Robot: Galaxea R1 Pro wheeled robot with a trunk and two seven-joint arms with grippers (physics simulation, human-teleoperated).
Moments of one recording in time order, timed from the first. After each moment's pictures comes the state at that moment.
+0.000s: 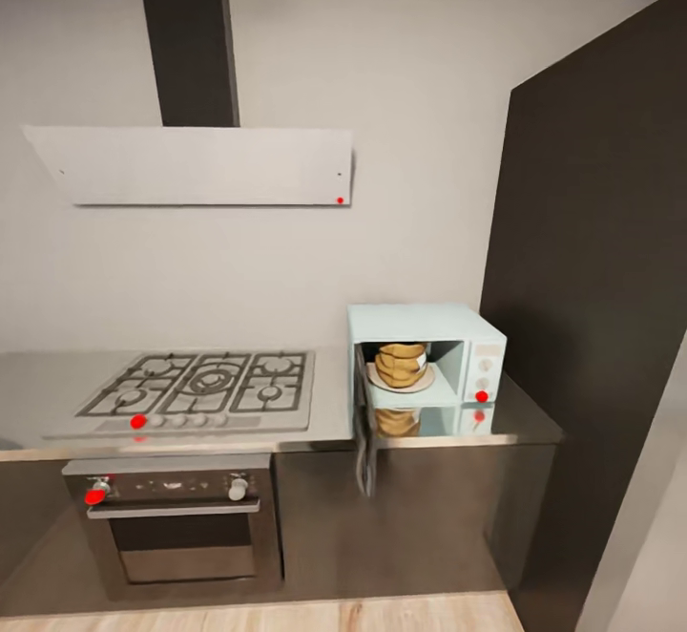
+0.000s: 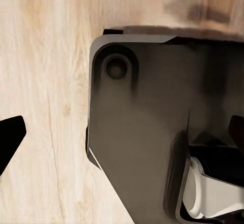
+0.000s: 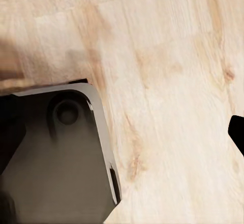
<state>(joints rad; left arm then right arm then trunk) 0.09 -0.01 0.07 -0.34 0.01 0.19 0.01 0.03 -0.11 -0.75 0.07 0.56 -0.39 -0.05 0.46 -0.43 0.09</state>
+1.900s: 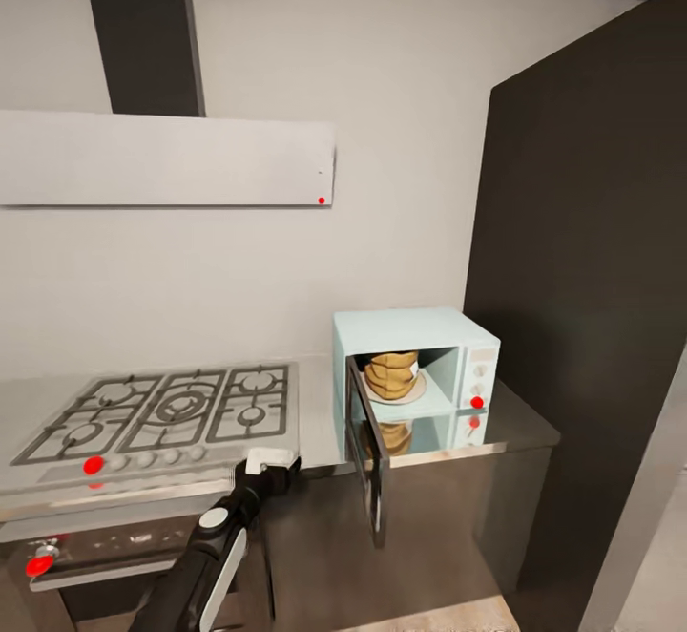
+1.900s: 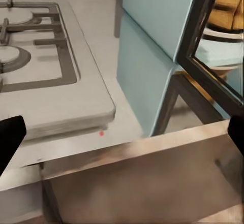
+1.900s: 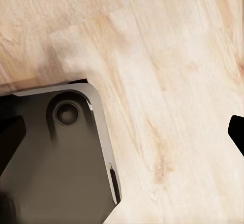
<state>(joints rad) -0.34 -0.10 -0.07 -1.02 0.00 0.17 -0.07 0.03 -0.11 -0.75 0.07 0.56 -0.39 -0.05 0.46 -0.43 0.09</state>
